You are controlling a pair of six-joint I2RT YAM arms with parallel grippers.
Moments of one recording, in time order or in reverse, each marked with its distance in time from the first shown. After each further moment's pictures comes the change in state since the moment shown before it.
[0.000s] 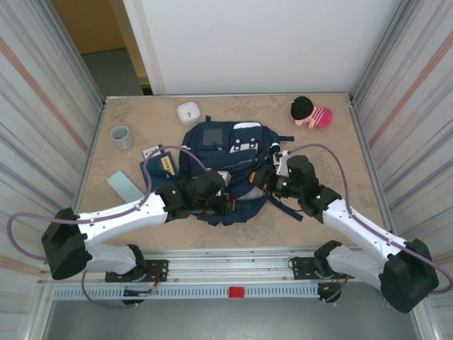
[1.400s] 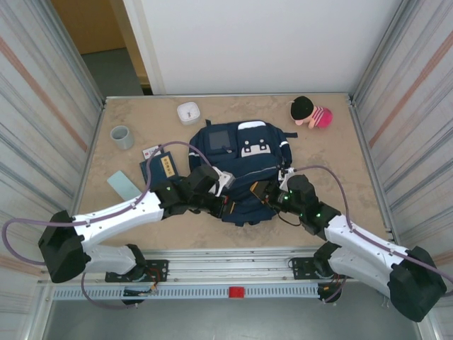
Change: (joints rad) left arm 0.055 -0.022 -0.001 -0.013 0.155 0.272; right arm 0.084 -0.116 -0.213 0.152 0.147 0.292
